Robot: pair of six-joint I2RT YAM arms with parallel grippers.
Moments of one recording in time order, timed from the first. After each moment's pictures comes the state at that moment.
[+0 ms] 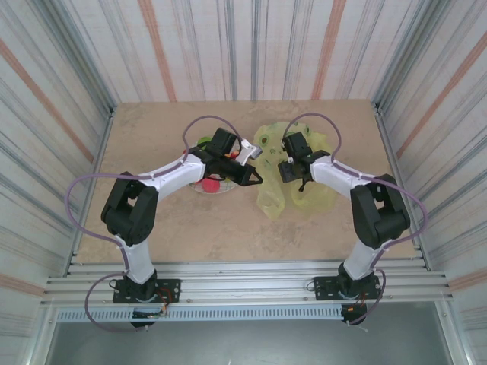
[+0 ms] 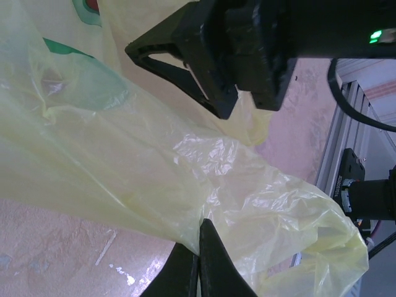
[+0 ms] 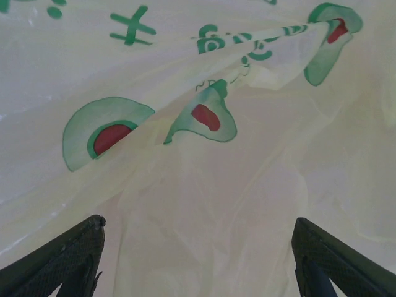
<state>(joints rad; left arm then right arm) -0.60 1.84 1.33 -0.40 0.69 -0.11 0.44 1.73 1.12 -0.44 0.26 0.05</state>
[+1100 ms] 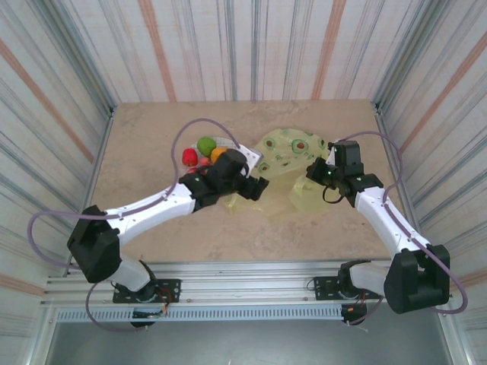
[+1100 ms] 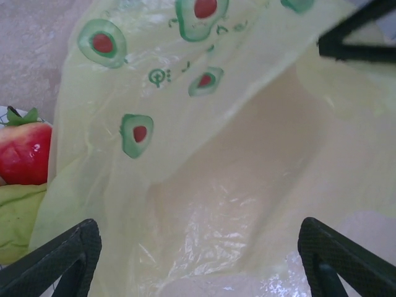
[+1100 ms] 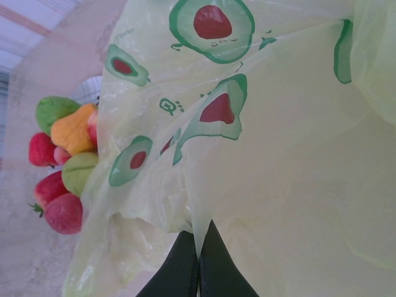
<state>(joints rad) -0.89 1.51 1.13 -0.28 -0.10 -0.19 0.18 1.19 0.83 -0.38 -0.26 0.63</state>
